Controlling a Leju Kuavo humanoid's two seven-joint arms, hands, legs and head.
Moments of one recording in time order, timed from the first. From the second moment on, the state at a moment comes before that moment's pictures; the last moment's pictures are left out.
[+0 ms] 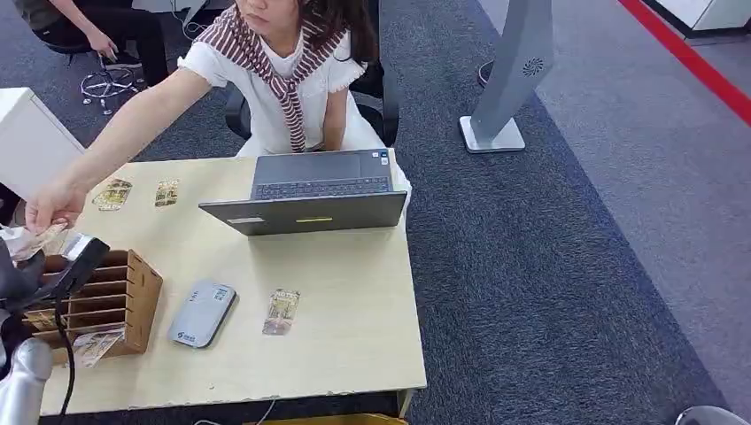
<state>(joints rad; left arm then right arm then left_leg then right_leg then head) -0.36 0.33 0.06 -1.13 -1.32 0.42 0.12 -0.10 0.08 0.73 -0.16 -0.29 -0.31 0.01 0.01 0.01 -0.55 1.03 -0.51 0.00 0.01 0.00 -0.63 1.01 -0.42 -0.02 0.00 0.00</state>
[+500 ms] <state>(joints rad) -0.36 0.33 0.04 -1.13 -1.31 0.41 0.12 -0.10 0.08 0.73 -0.15 -0.29 -0.31 0.01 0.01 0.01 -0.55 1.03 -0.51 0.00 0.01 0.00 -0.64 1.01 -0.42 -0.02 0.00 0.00</state>
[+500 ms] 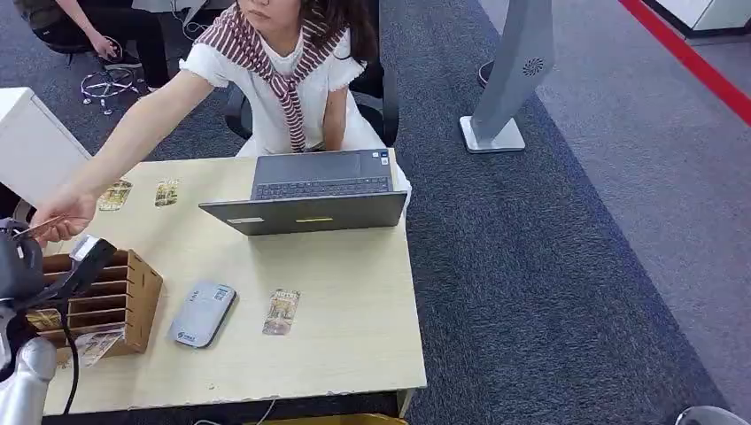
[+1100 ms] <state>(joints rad) -0.29 0.29 -0.08 -1.32 -1.29 0.41 0.06 -0.09 0.08 0.73 -0.15 -0.31 -0.31 0.00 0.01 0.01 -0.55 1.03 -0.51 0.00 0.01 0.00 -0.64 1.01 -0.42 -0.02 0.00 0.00</state>
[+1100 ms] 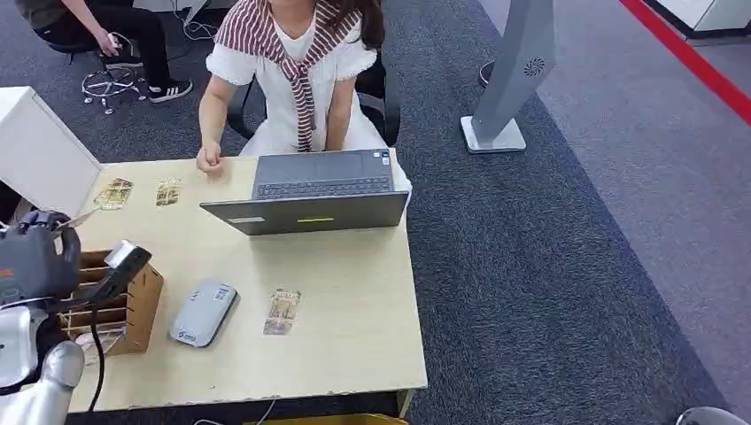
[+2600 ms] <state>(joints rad) -0.04 0.26 -0.36 -1.58 -1.30 0.20 0.20 -0.09 0.08 0.73 -0.15 -0.33 -0.34 0.00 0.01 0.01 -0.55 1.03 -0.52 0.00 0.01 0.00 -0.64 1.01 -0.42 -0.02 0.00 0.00</state>
